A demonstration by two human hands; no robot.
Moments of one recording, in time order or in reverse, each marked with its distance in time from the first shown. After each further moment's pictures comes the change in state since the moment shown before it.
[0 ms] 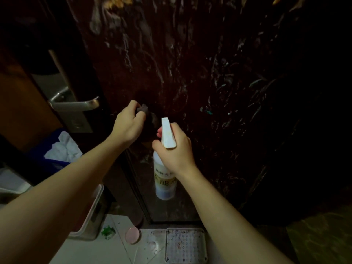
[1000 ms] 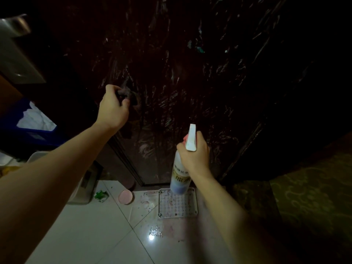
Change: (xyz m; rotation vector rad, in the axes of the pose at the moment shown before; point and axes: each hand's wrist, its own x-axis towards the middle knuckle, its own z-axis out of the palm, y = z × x) left_hand -0.029 -0.089 0.084 0.071 -0.042 -0.118; right_hand -0.080 0.153 -0.016 -0.102 0.177 0.417
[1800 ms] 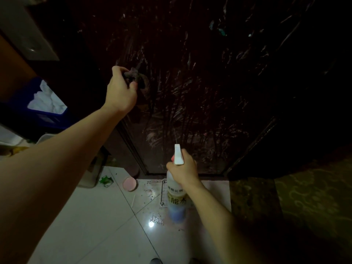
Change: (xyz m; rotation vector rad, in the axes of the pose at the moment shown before) left_hand 0.001 -0.009 -0.003 -0.076 0.066 -0.021; right_hand -0.043 0.046 0.045 -0.140 -0.361 0.187
